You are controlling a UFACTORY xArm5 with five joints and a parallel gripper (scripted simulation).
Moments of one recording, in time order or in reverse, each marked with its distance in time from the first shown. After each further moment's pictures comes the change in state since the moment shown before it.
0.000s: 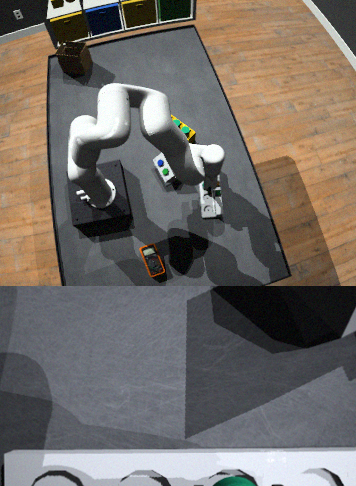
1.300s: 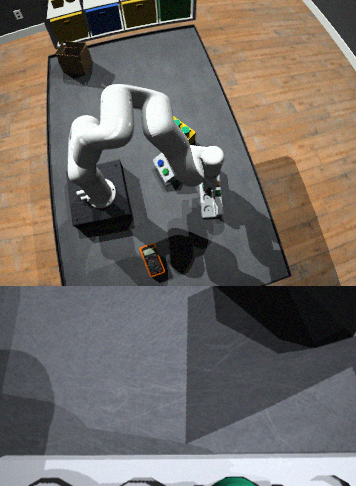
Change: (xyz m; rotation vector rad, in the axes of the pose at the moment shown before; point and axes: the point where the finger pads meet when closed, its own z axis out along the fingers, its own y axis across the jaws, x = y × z) arm 0.001 0.000 0.010 0.000 0.001 0.000
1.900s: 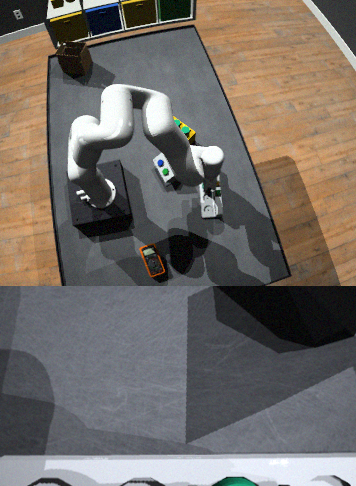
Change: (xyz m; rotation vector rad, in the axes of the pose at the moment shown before) arm 0.000 0.000 0.001 0.000 0.000 0.000
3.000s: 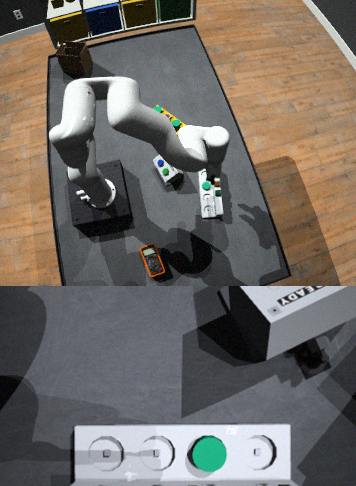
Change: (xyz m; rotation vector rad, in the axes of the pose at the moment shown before) arm -0.001 0.001 -0.127 0.000 -0.003 0.000
